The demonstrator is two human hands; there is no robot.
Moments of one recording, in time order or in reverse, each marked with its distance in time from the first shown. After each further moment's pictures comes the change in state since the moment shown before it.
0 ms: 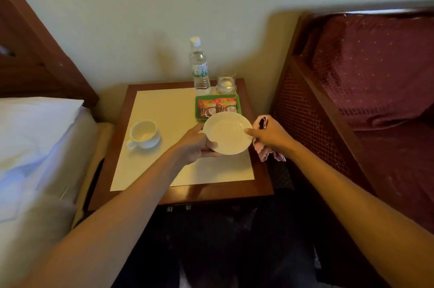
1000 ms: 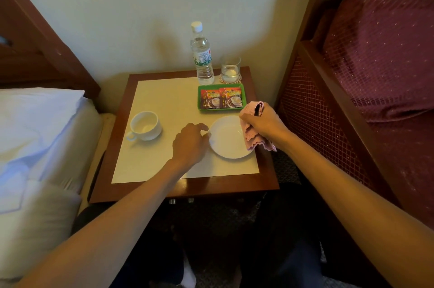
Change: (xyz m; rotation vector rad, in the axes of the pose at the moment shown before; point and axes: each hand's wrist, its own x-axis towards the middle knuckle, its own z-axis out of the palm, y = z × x) left_hand 0.037 -0.047 -0.029 1.085 0.433 0.449; right_hand 0.005 -0.022 0.025 0.050 0.056 -0.072
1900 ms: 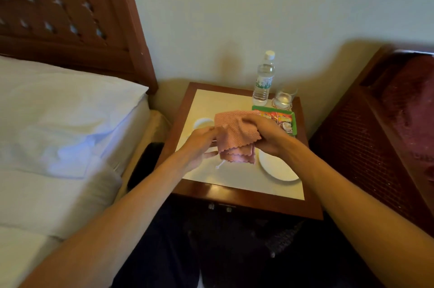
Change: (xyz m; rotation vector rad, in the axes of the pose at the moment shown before) left_hand -0.040 -0.072 -0.120 -1.214 -0.260 -0.298; right_hand -0.042 -0.134 0.113 0.561 -0.425 0.172
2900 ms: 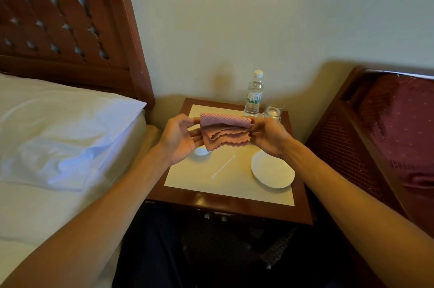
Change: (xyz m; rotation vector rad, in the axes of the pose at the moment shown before) left_hand -0.023 0.047 -0.030 -0.463 -0.130 0.088; right_hand -0.026 -0.028 -0.014 0.041 -0.165 -0.095
